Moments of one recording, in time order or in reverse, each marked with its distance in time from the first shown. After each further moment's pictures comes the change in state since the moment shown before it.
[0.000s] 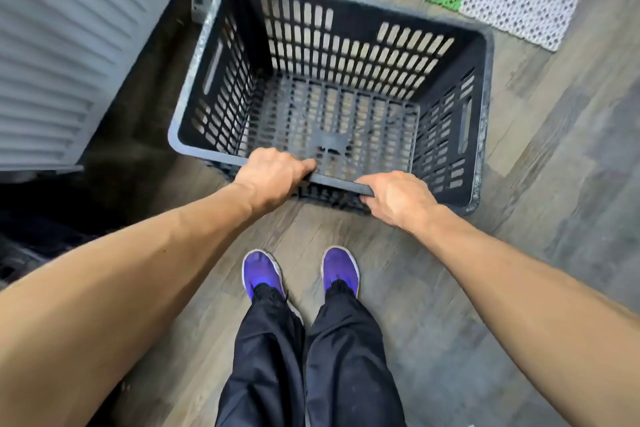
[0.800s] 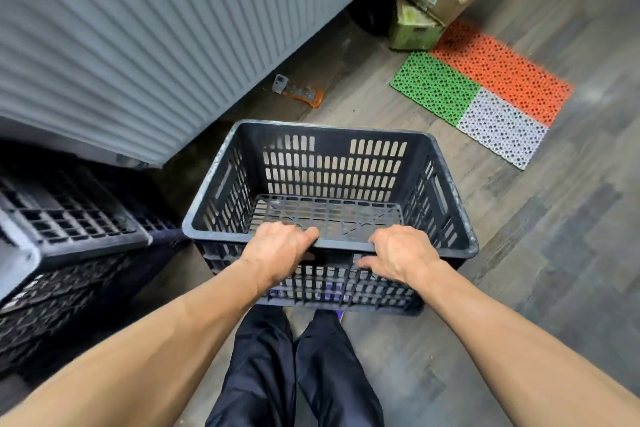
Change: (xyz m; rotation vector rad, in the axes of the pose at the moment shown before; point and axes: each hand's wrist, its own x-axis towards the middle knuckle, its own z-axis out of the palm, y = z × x) left_hand -0.183 0.064 -0.098 -0.195 0.082 -0.213; right_hand -0.152 -0.067 -0.099 -0.363 -0.028 -0.124
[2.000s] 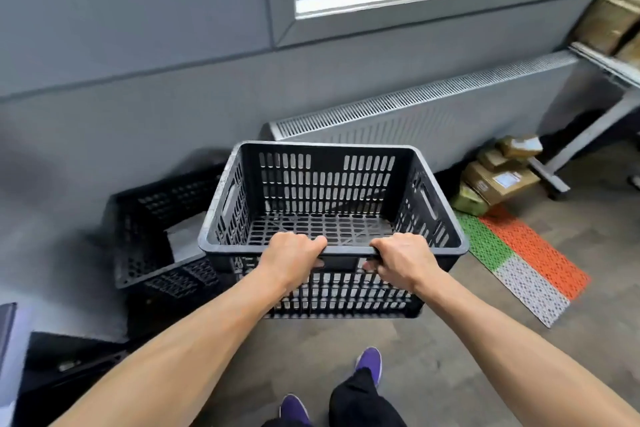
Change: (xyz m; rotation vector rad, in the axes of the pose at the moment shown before) left_hand -0.438 0.014 -0.154 0.059 0.514 -0.387; right_hand -0.326 -0.248 -0.126 -0.323 0.668 -0.498
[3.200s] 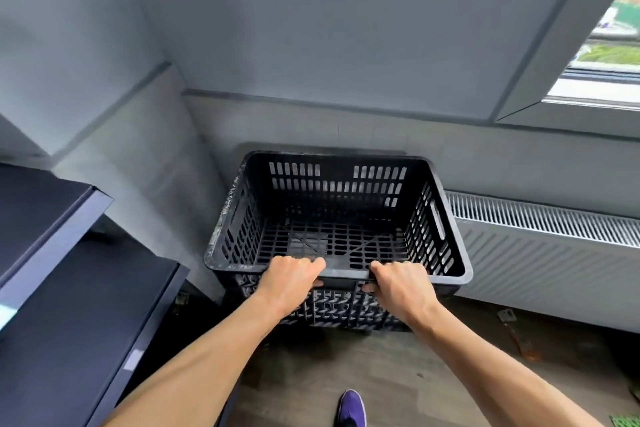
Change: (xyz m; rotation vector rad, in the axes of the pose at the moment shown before) left_hand -0.091 -0.226 0.001 0.060 -0.070 -0.597; right_hand 0.254 -0.196 -0.012 -0.118 0.079 -0.565
